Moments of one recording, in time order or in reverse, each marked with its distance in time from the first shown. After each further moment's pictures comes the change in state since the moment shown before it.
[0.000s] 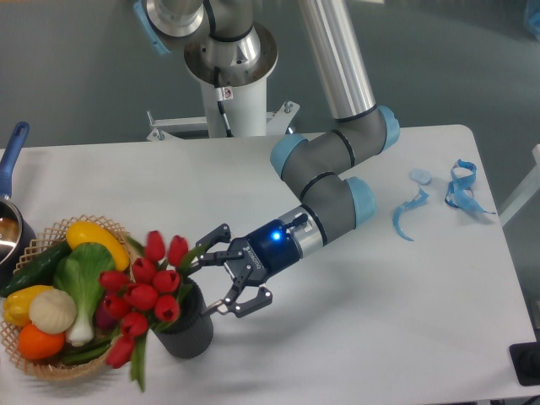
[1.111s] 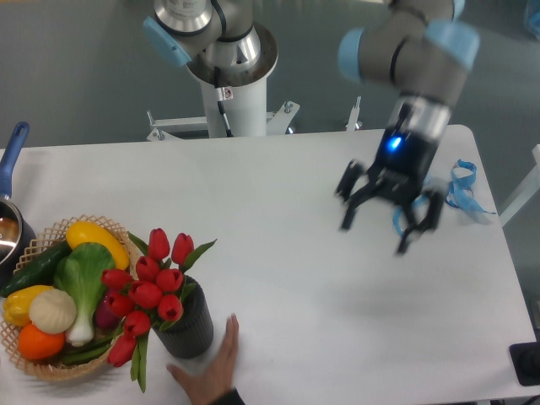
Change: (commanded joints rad) arm 0.436 0.485 0.000 -0.061 0.733 -0.005
